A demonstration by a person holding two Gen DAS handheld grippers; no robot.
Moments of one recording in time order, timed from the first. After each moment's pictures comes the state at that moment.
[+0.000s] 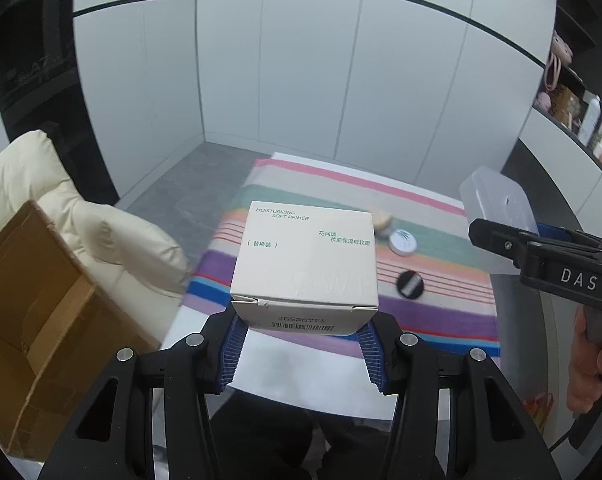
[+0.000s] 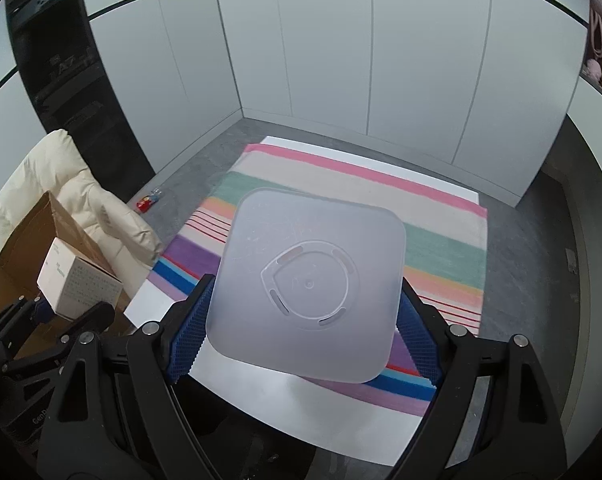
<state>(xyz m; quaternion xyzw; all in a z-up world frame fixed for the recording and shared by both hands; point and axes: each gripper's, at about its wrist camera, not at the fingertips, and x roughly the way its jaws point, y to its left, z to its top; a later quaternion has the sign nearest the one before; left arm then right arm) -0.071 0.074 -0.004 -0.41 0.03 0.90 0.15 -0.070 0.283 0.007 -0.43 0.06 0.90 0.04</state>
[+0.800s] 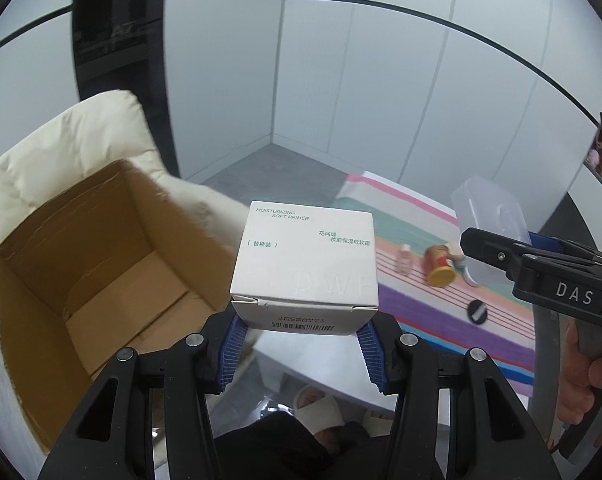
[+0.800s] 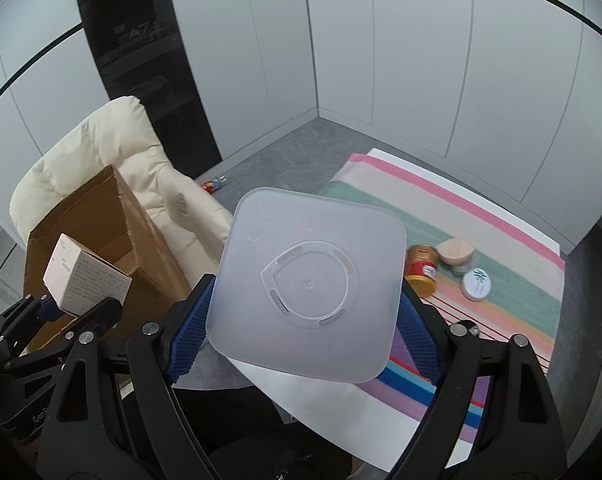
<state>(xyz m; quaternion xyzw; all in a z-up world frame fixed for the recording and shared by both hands) -0.071 -0.061 0.000 -0.40 -0.04 0.91 0.05 -0.113 0.148 0.013 -0.42 0.02 0.90 -0.08</state>
